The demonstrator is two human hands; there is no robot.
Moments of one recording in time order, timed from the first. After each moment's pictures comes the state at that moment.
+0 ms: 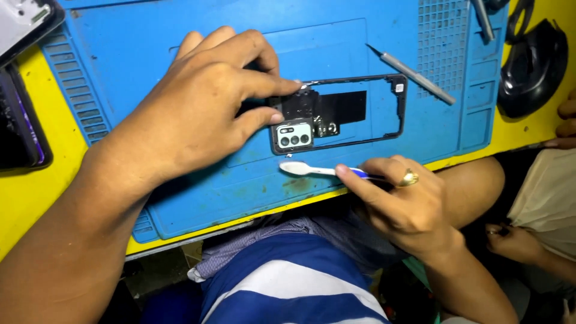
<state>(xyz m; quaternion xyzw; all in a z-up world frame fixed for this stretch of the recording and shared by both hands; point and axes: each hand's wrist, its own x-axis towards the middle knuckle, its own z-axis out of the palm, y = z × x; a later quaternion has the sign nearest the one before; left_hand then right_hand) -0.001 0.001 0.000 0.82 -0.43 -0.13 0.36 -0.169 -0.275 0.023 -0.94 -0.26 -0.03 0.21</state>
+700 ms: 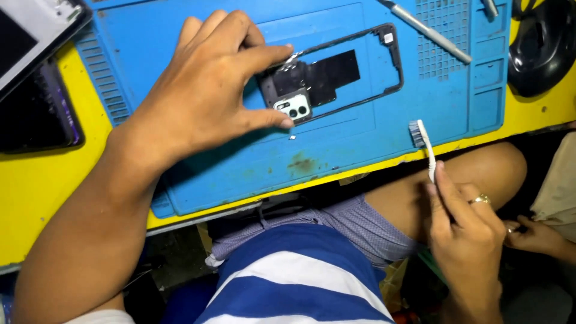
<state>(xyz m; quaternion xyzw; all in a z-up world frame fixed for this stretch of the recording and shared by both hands) -0.006 0.006 0.004 0.84 -0.45 -0.06 0.31 -0.261 -0.291 0.029 -0.99 0.03 -0.06 0.16</state>
